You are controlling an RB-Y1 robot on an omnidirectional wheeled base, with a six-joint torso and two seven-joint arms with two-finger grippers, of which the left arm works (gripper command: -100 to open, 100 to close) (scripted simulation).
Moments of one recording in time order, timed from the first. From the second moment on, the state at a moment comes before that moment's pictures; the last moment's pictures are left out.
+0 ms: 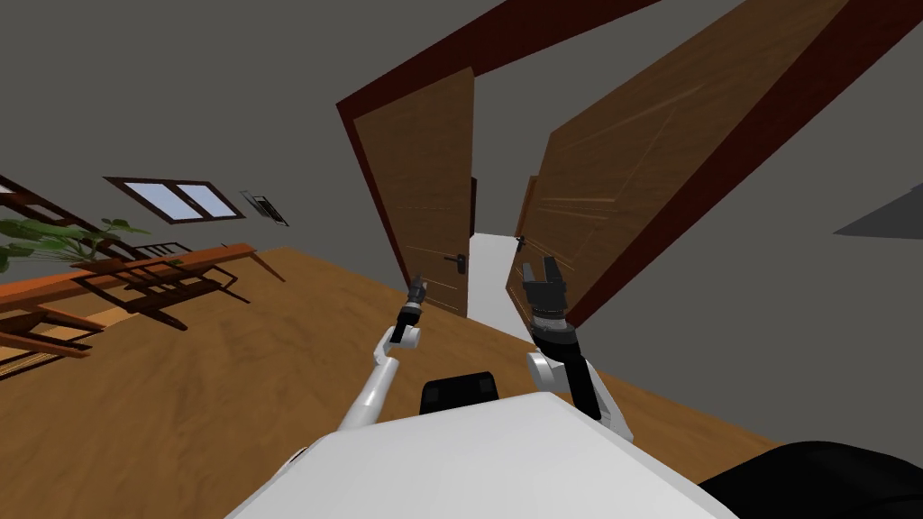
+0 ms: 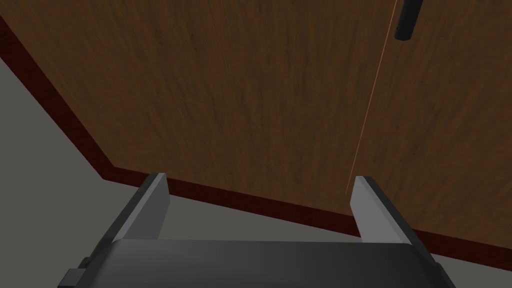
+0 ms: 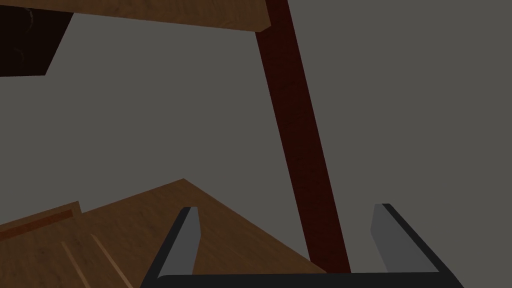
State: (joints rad) arm -0.16 0.07 -0.08 -1.28 -0.05 -0.45 0.12
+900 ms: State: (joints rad) arm -0.26 0.06 -0.11 -1.09 -0.04 -0.46 0.12
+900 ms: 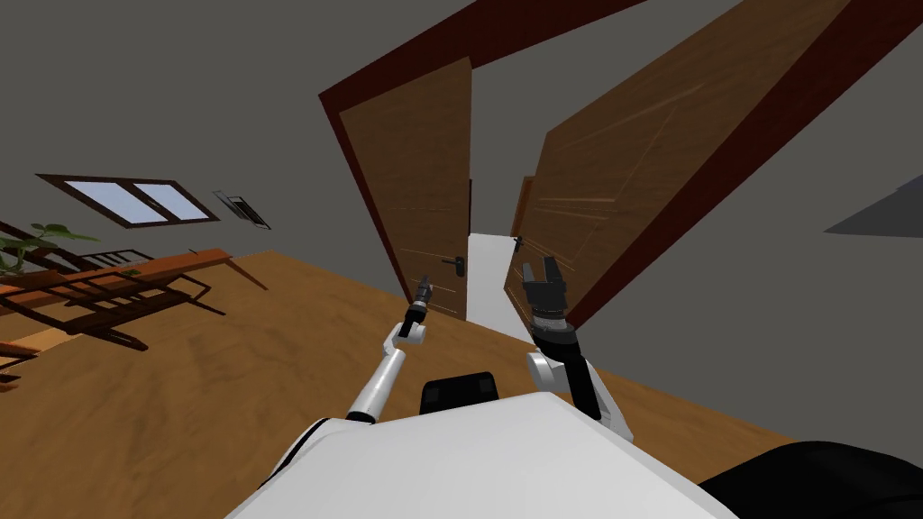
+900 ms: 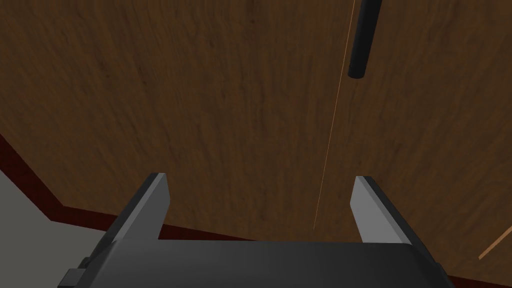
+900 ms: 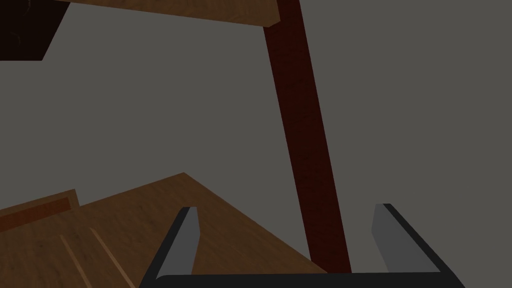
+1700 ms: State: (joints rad) arm -0.37 0.04 -0.14 -0.89 -0.03 -0.47 0.12
